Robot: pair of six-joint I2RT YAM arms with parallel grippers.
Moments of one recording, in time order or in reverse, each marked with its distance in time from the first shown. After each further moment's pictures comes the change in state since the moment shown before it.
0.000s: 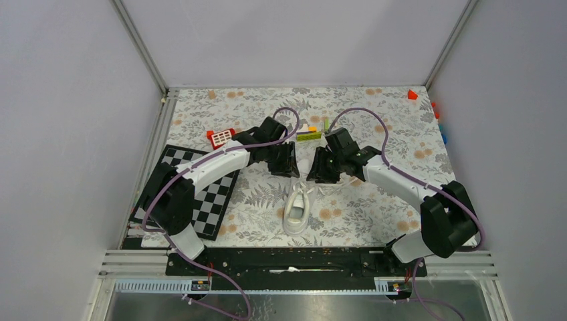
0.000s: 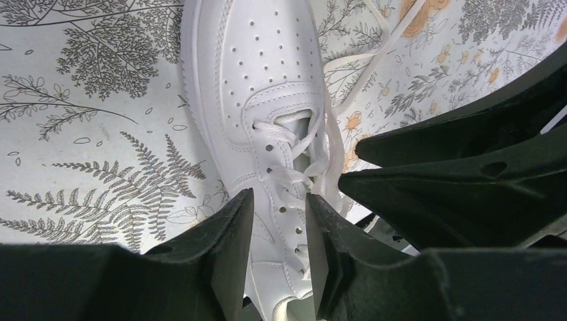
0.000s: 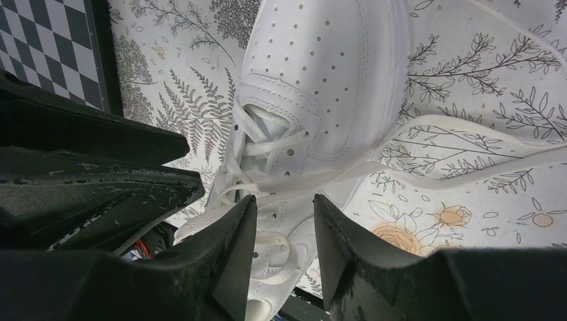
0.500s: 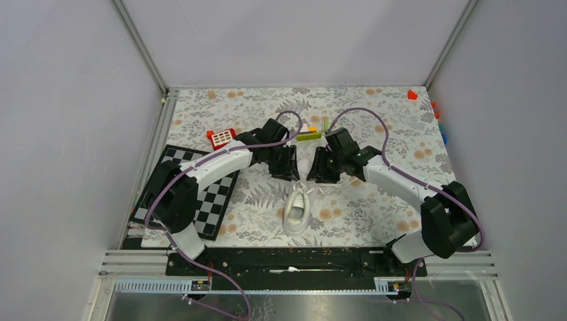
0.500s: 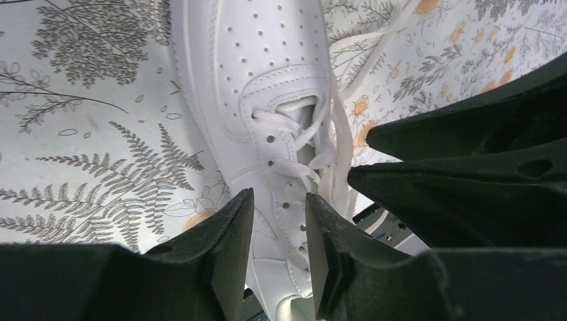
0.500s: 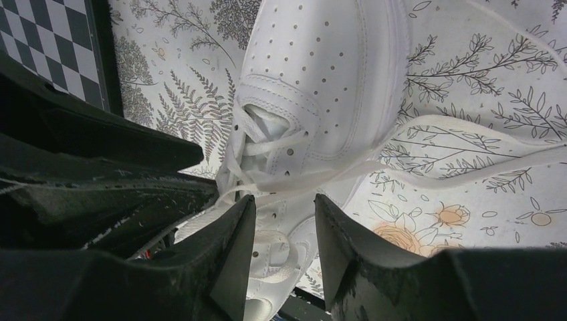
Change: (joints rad) left arm -0.007 0.024 0.002 -0.026 0.015 0.019; right arm 0.000 -0.001 0.000 0.000 0.003 0.001
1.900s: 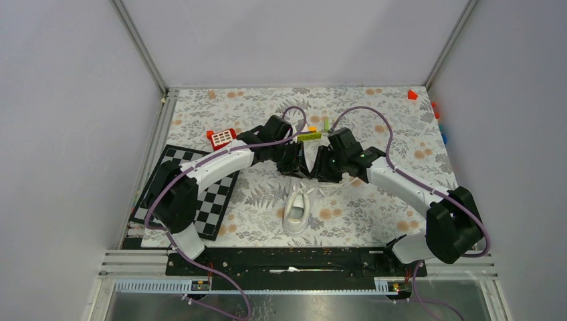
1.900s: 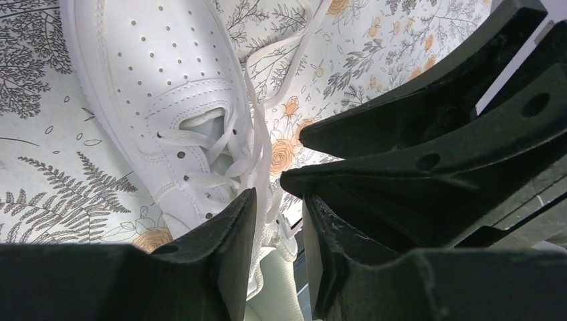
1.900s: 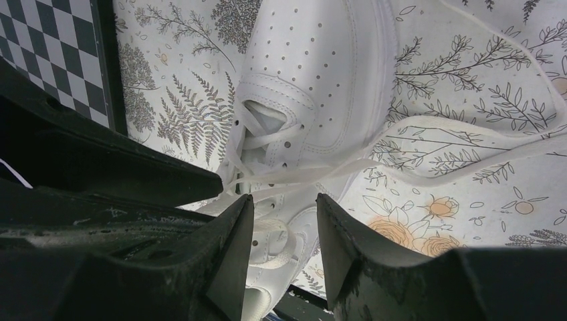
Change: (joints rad) left arm -0.024 0.004 0.031 0.092 0.138 -0.043; right arm 0.000 -0.046 -0.005 -0.019 0.035 0.002
